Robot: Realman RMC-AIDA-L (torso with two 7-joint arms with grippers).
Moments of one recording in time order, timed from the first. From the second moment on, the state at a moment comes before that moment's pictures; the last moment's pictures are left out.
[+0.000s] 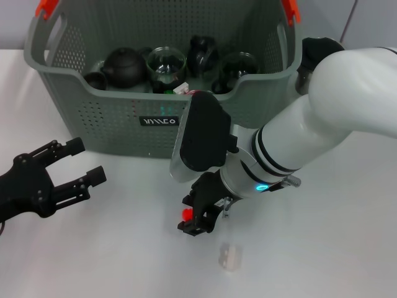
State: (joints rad) left arm -0.25 -2.06 -2.67 -0.60 -1.31 1.79 -1.16; right arm 0.94 2.12 -2.01 -0.80 -2.11 -0.96 2.26
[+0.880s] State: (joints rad) left arm -0.25 -2.06 -2.67 -0.60 -1.31 1.79 -1.16; right arm 0.95 2.12 -2.01 -0.78 -2.09 -0.97 2.27
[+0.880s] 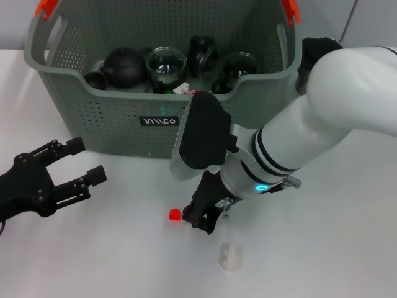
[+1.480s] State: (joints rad) left arm -0.25 -2.06 -2.67 -0.60 -1.31 1.79 -1.16; right arm 0.96 2.11 -1.99 -0.79 -2.08 -1.02 2.31
